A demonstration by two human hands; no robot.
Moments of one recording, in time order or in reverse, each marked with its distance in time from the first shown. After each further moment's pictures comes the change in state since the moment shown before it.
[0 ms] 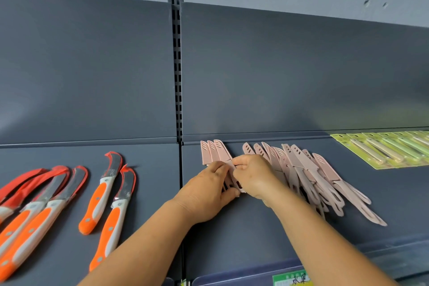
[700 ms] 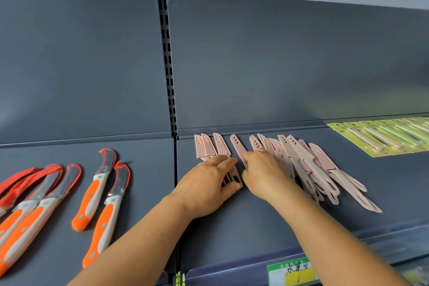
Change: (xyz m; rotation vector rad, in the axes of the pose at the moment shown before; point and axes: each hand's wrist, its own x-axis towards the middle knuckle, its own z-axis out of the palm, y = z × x) left_hand 0.002 0.009 0.004 0.103 0.051 0.068; right_hand -0.005 0.014 -0.015 -0.708 0.094 -0.090
